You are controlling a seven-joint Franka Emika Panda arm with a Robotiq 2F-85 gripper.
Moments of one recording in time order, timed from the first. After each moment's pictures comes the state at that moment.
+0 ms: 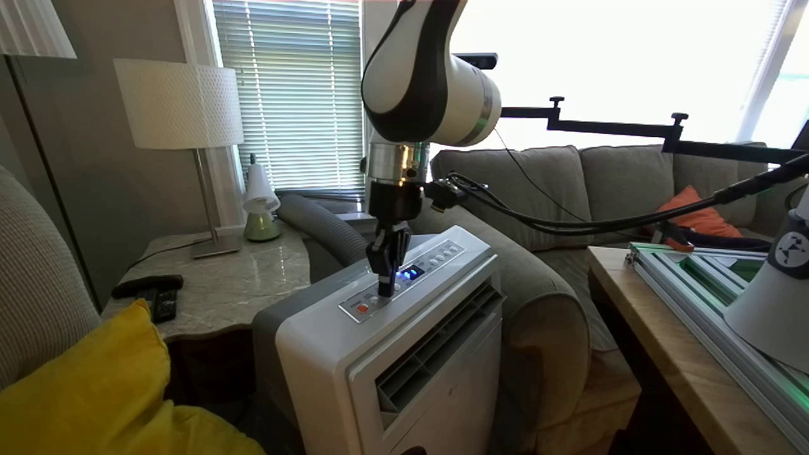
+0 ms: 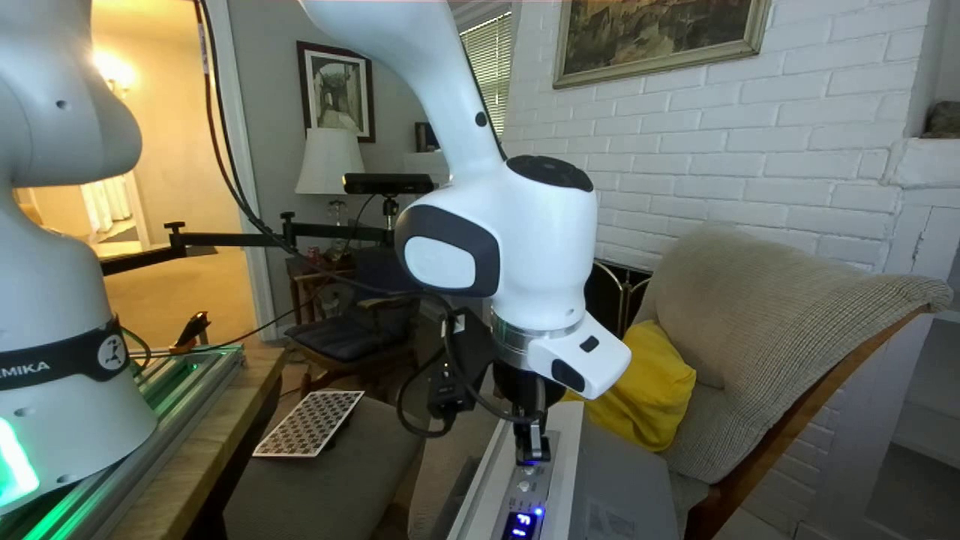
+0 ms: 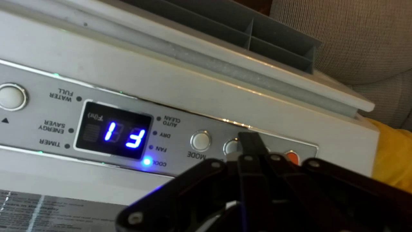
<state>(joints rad) -0.32 0.47 0.16 -2.34 0.41 2.81 -0.41</state>
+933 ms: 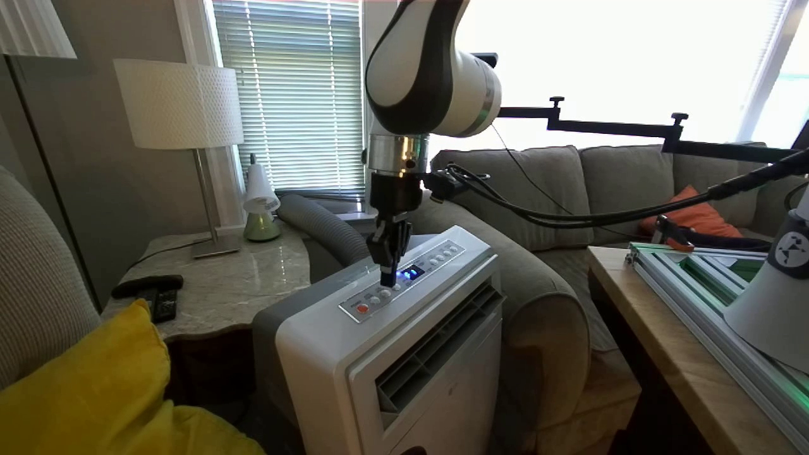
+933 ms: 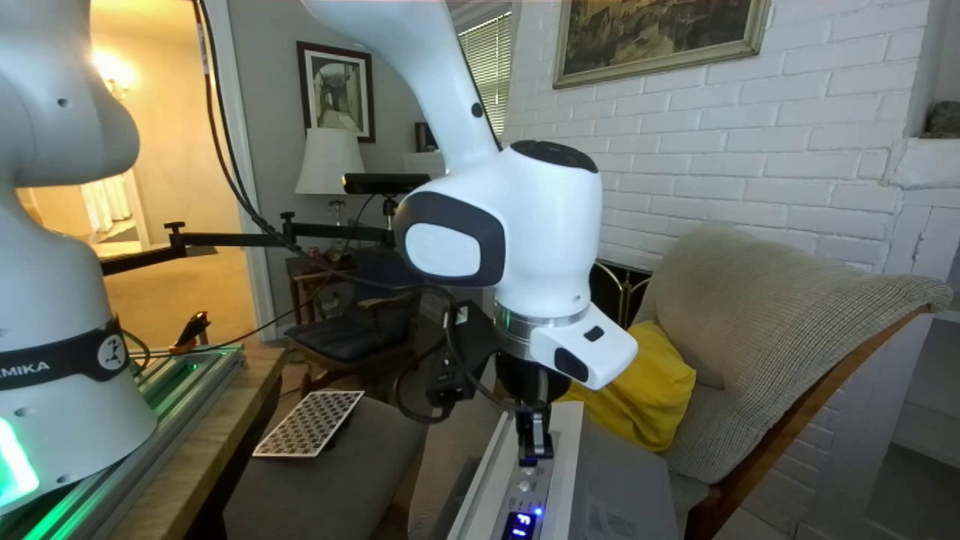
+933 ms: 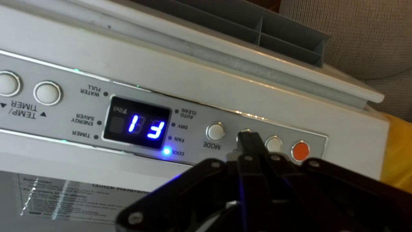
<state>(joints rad) -0.27 0.44 0.10 -2.35 0.36 2.79 -0.33</state>
